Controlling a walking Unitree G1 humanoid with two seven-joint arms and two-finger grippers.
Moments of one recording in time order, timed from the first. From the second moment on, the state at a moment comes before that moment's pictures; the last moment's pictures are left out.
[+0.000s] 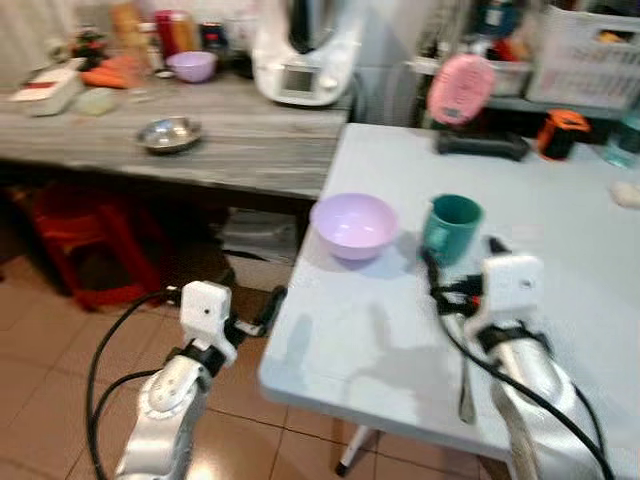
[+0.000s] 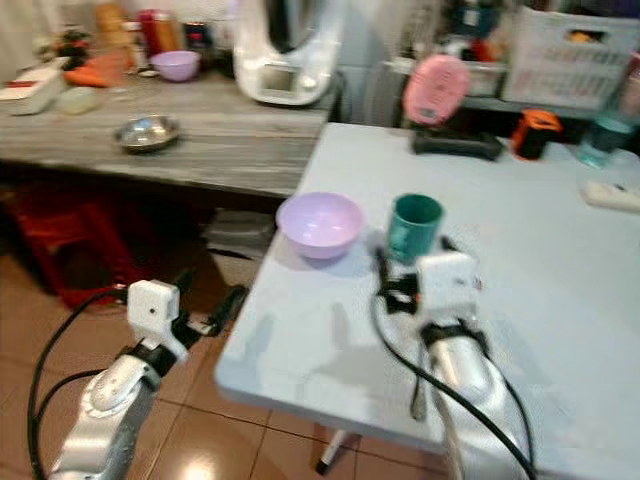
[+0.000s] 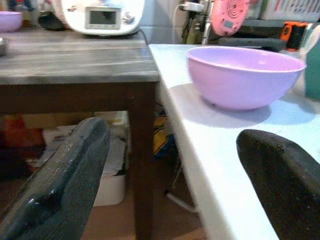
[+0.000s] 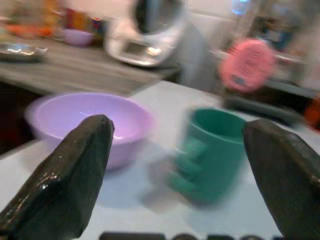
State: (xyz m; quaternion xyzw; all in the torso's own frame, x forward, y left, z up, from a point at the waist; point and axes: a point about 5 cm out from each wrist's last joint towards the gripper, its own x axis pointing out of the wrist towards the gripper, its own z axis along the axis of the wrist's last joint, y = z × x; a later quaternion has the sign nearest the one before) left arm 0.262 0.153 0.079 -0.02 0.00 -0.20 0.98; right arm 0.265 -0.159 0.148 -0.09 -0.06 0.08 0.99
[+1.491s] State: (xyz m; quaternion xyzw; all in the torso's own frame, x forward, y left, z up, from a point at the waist) left arm 0.236 0.141 0.091 -0.01 -0.03 -0.34 0.94; right arm 0.373 -0.129 0.130 -0.45 0.06 0.36 0.82
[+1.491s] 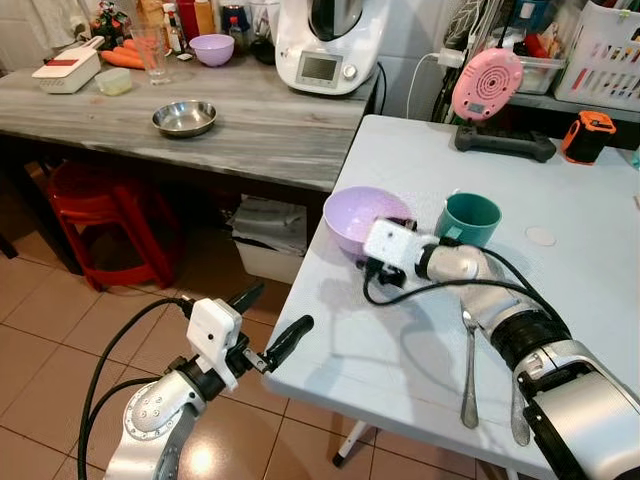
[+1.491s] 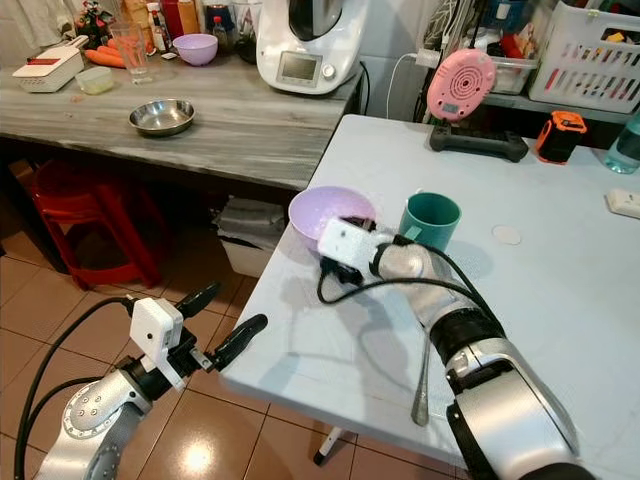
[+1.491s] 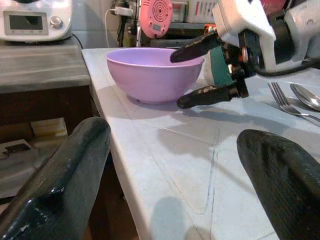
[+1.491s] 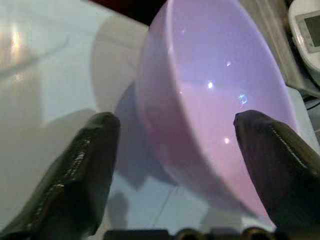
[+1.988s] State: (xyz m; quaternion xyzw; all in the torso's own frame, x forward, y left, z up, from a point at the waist) left arm 0.240 0.140 0.096 -0.01 -0.03 -0.36 0.93; right arm 0.374 -0.138 0.128 -0.50 0.03 0.34 0.80
